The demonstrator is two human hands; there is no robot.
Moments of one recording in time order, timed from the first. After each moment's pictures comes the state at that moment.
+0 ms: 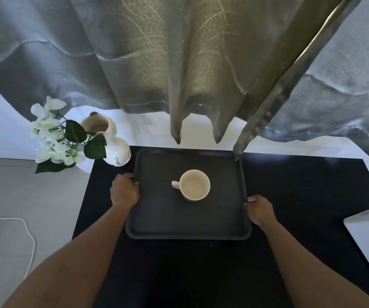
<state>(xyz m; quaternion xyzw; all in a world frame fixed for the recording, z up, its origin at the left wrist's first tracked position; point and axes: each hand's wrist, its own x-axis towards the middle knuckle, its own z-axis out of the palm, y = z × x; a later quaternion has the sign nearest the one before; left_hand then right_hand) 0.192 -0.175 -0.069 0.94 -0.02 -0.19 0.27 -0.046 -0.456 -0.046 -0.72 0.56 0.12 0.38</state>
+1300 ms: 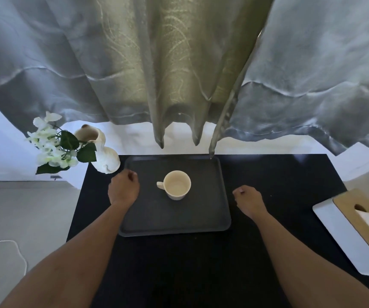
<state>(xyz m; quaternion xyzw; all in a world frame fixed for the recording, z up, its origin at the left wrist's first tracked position) 0.152 -0.201 -0.010 0.95 -0.07 -0.11 0.29 -0.072 -0.453 0.007 -0.77 0.50 0.07 0.39</state>
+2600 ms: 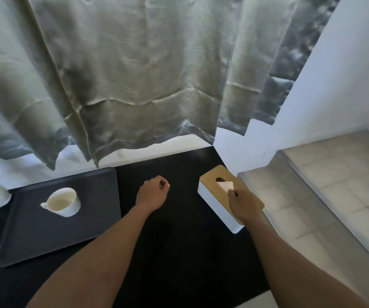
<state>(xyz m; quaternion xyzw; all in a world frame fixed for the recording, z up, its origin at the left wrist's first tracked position) -0.161 -0.480 0.053 0.86 -0.37 -0.21 0.28 -0.395 -0.610 0.073 -0.79 0.56 -0.06 0.25</state>
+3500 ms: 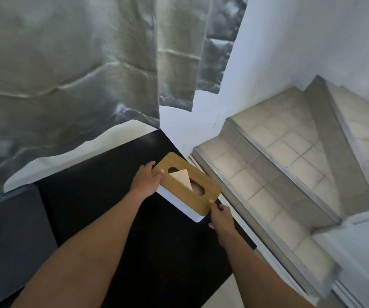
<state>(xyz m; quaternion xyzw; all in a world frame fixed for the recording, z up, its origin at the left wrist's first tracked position) -0.216 -0.632 0.005 0.80 -0.41 -0.36 0.25 -0.449 -0.616 -0.008 -0.34 0.74 -0.19 0.54</state>
